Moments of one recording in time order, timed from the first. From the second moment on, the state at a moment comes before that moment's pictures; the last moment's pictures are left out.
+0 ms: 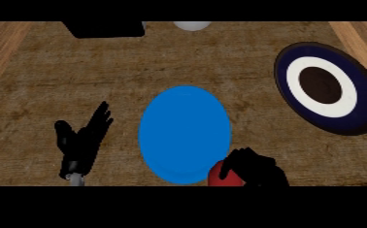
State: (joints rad) left arm 0.05 0.11 -0.07 -1.47 0.11 0.07 0.22; right arm 0.13 -0.26 0.76 -2.00 1.16 -0.45 0.49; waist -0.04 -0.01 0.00
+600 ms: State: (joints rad) left arm 0.04 0.10 -0.07 -1.46 0.11 0.05 0.21; right arm 0.32 -0.42 0.52 -2.19 0.78 -0.83 0.38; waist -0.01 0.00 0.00
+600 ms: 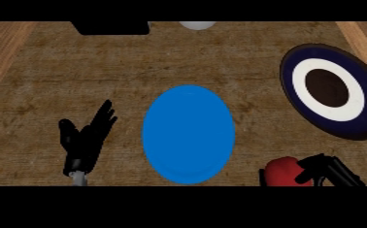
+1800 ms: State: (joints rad) left arm 0.00 0.10 -0.07 -1.45 0.10 0.04 0.24; right arm -0.28 -0.57 -0.25 -1.07 -0.15 -0.56 -0.46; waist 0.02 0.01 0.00
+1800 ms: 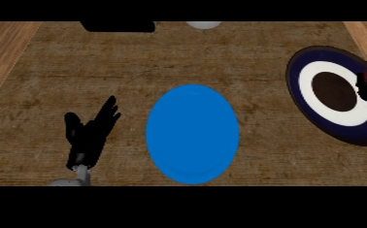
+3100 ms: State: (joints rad) left arm 0.02 0.09 -0.09 -1.48 0.09 0.02 0.24; right arm -0.61 -0.70 -0.42 -0.27 -0.25 0.02 -0.77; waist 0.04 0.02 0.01
